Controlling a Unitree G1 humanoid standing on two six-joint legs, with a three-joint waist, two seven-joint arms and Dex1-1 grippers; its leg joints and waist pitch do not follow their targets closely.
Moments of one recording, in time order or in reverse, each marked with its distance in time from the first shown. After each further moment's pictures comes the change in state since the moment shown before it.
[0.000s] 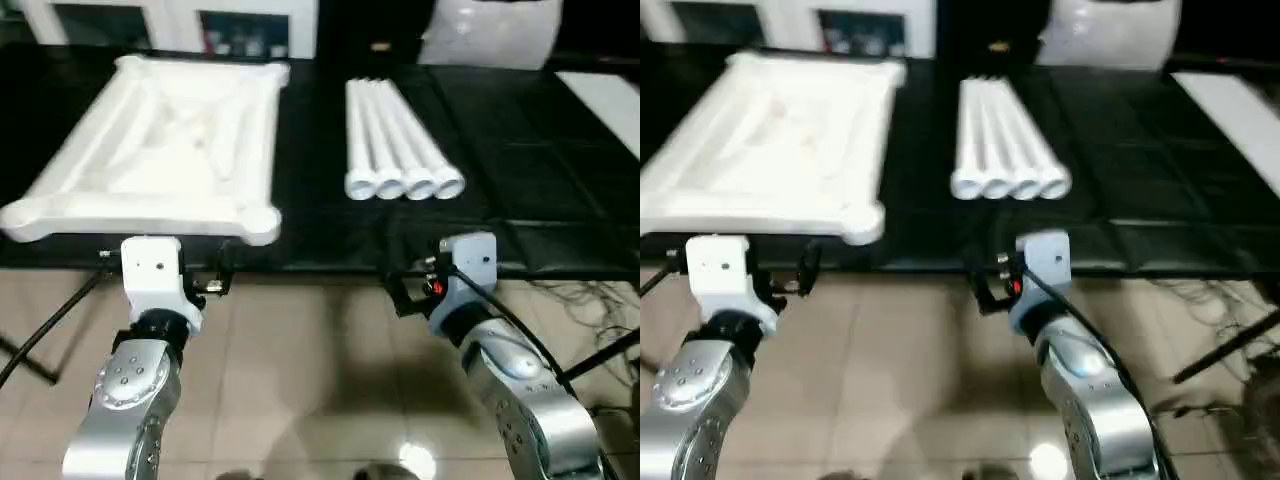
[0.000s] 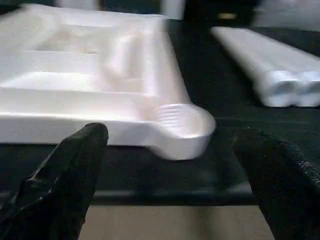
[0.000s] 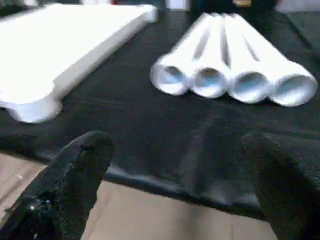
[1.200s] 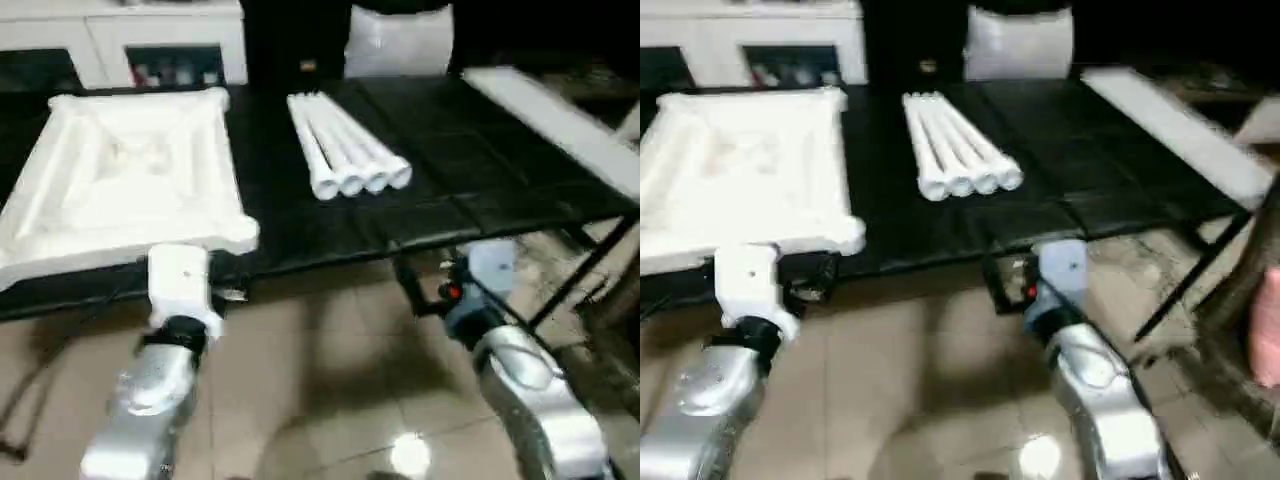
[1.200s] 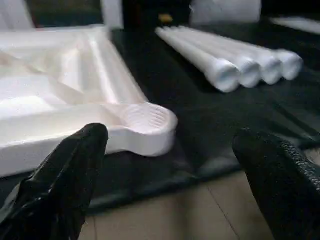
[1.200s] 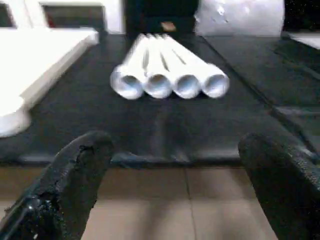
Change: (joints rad) left arm 0.026 0.033 -0.079 0.016 0.035 -0.030 0.021; right arm 0.030 -0.012 -0.029 0.034 -0.035 -0.100 -0.038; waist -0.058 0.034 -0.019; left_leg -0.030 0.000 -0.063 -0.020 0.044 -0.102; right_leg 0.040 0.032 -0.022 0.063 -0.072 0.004
